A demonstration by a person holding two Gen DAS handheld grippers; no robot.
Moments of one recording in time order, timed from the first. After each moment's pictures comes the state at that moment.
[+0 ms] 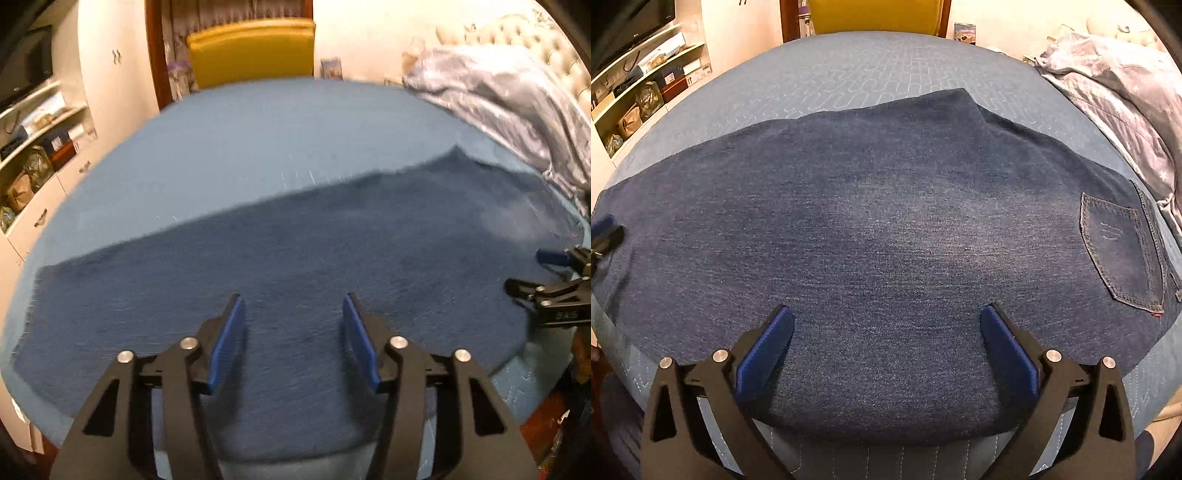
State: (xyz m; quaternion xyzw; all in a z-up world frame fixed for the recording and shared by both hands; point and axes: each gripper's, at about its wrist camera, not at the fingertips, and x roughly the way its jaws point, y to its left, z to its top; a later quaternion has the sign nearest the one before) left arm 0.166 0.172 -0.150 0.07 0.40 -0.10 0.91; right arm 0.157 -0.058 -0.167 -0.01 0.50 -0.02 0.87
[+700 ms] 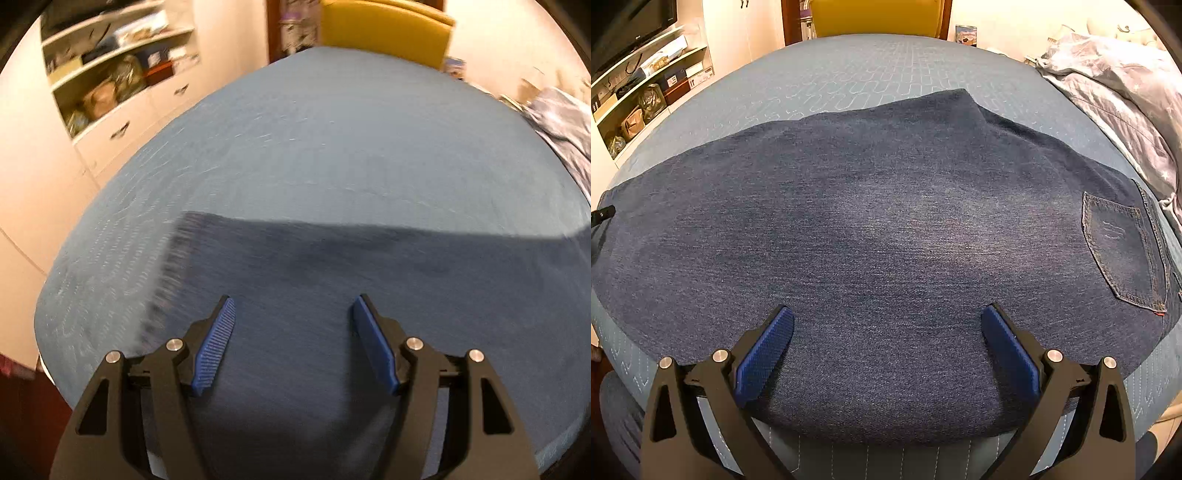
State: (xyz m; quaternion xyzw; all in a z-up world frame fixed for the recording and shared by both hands) left arm 0.245 0.395 -0.154 -0.03 0.46 0.07 0.88; right arm 0.154 -0.058 -0.168 -0.01 0.49 -0.02 0.87
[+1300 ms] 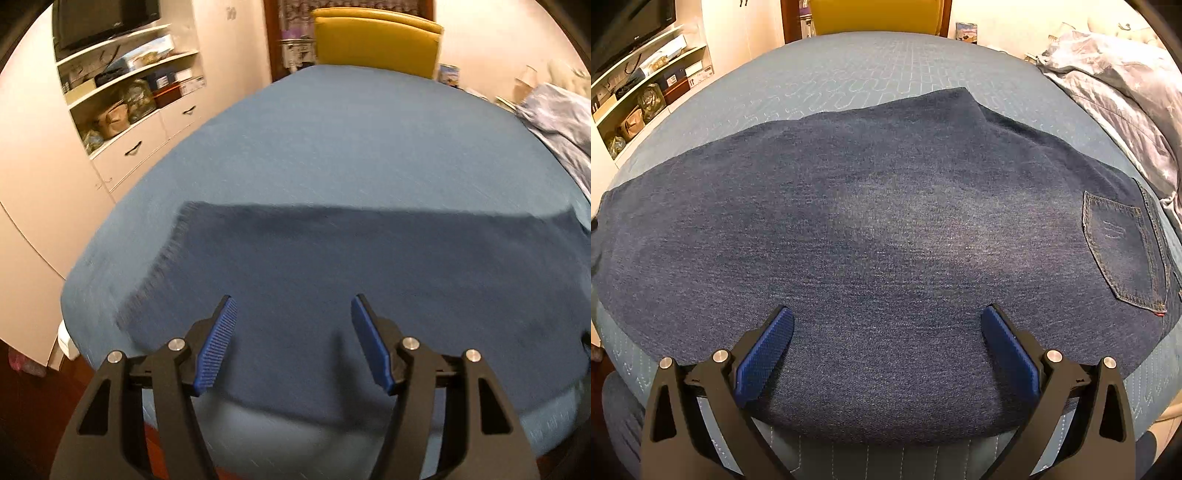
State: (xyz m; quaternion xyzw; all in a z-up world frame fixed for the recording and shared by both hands) left arm 0.178 0.333 -0.118 0.00 0.42 0.08 0.90; right arm 0.157 -0.060 -0.160 -0.01 0.49 -0.02 0.87
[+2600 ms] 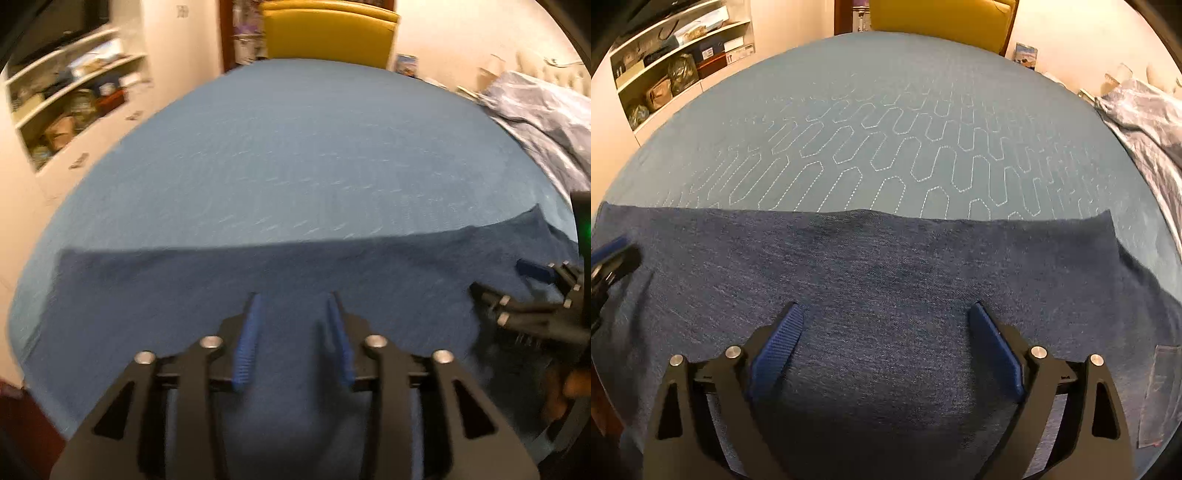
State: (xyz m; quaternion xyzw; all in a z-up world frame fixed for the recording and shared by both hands) left arm 0.238 0.225 -0.131 0.00 0.44 0.02 0.90; right arm 0.284 0.041 -0.164 -0.07 0.49 0.05 0.87
